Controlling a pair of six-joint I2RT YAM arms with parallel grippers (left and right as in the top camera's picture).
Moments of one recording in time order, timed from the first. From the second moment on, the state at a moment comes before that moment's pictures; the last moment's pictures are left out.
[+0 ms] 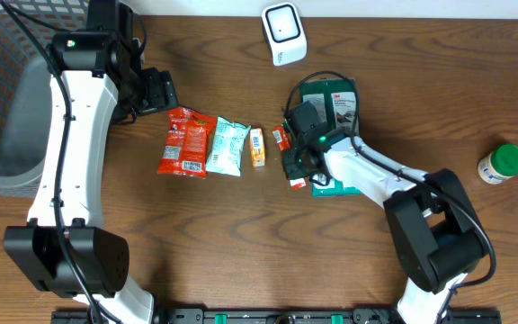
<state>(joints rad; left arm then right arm) -0.02 1.80 1.85 -1.36 0.04 -0.27 0.53 1.93 1.17 -0.49 -0.03 0.28</state>
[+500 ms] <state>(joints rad) -0.02 1.80 1.85 -1.36 0.04 -0.27 0.53 1.93 1.17 -0.46 -0.03 0.28</state>
